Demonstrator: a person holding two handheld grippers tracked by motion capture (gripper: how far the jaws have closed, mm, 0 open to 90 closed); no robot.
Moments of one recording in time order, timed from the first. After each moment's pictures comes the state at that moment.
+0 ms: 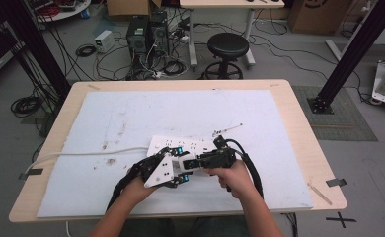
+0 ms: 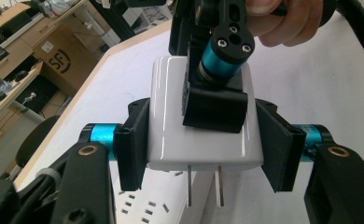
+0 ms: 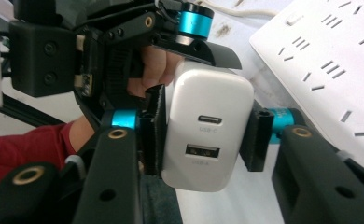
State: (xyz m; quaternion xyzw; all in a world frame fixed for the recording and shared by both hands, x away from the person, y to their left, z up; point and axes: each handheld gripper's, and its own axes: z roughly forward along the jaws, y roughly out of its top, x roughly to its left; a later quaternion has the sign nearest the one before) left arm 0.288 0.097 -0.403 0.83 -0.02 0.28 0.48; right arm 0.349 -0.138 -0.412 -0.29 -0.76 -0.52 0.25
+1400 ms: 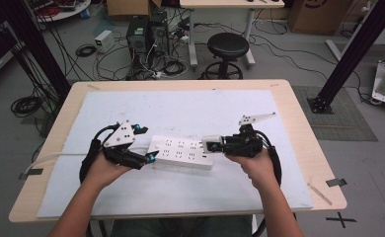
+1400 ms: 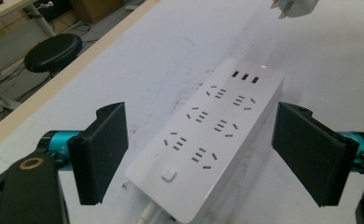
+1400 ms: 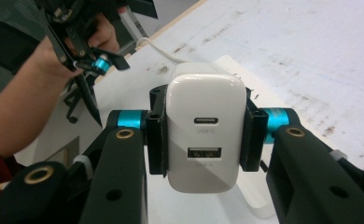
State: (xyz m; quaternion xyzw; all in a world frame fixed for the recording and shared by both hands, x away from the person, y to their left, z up) left arm 0.322 0.188 -0.348 0.84 0.17 0.21 0.47; right arm 0.347 -0.196 -0.357 -0.31 -0.79 -0.53 0.07
